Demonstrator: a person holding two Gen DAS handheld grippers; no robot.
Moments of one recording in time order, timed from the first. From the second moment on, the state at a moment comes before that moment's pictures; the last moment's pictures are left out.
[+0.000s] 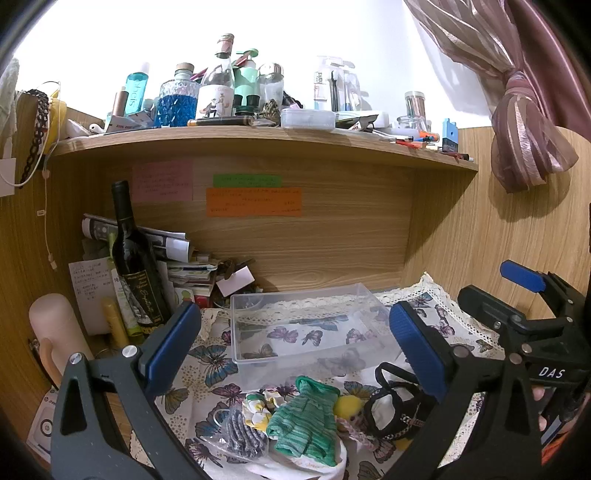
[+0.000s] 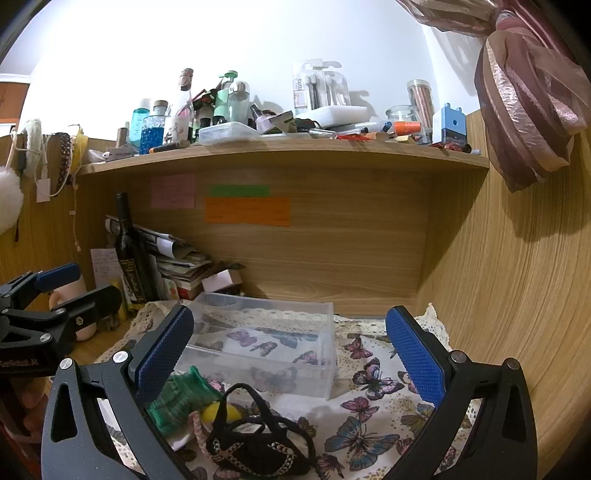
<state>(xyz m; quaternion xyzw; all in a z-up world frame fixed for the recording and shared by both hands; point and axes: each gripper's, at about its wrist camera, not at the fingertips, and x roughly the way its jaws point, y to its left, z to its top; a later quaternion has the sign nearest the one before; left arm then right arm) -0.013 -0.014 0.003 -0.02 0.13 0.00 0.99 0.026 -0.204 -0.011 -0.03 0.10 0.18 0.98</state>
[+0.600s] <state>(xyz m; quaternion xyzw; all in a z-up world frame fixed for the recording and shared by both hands) -0.013 -0.010 0.001 -0.03 0.13 -0.01 0.99 0.026 -0.202 -0.014 -0.03 0.11 0.18 0.98</state>
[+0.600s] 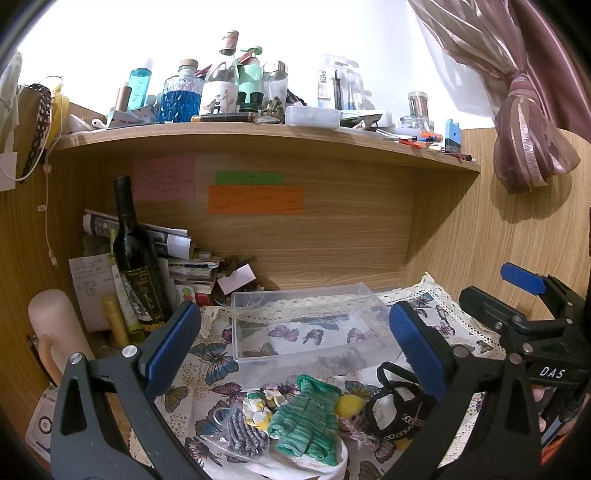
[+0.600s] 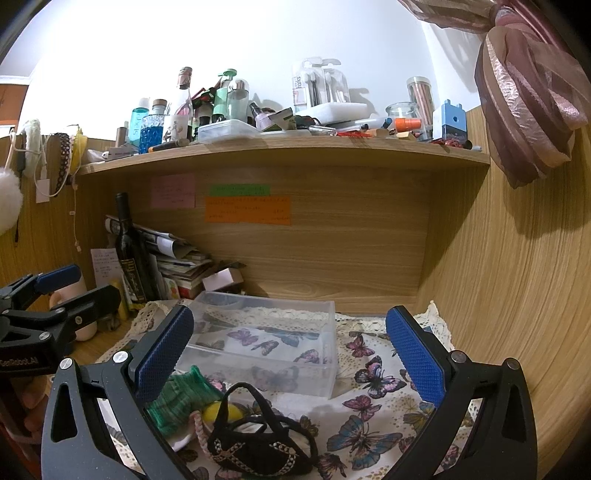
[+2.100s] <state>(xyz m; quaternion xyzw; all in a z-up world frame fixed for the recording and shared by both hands) 0.023 -0.004 -0.084 -0.07 0.29 -0.05 0.95 0.051 -0.196 -0.092 -0.01 0.27 0.26 0.93</state>
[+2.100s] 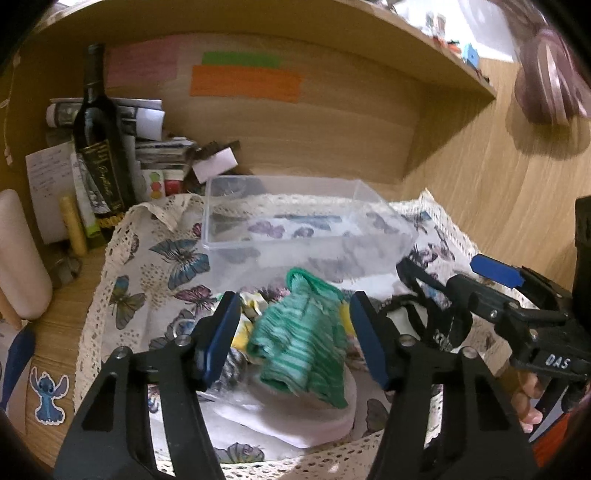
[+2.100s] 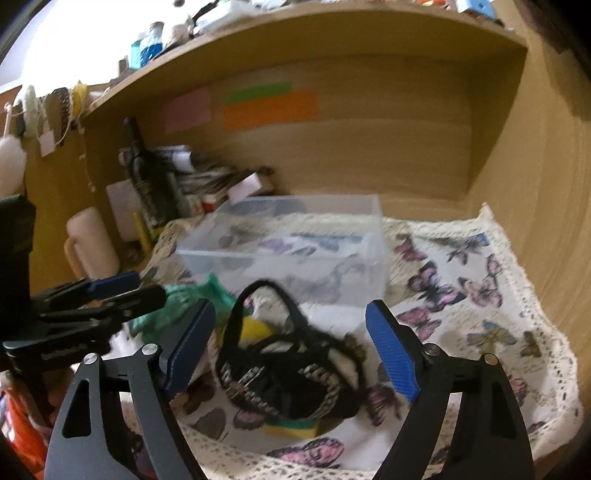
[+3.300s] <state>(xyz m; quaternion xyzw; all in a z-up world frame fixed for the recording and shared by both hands) 0.036 0.001 -0.064 -0.08 0.26 -0.09 0.96 0.073 -0.204 -0.066 0.00 0.23 0.26 0.94</state>
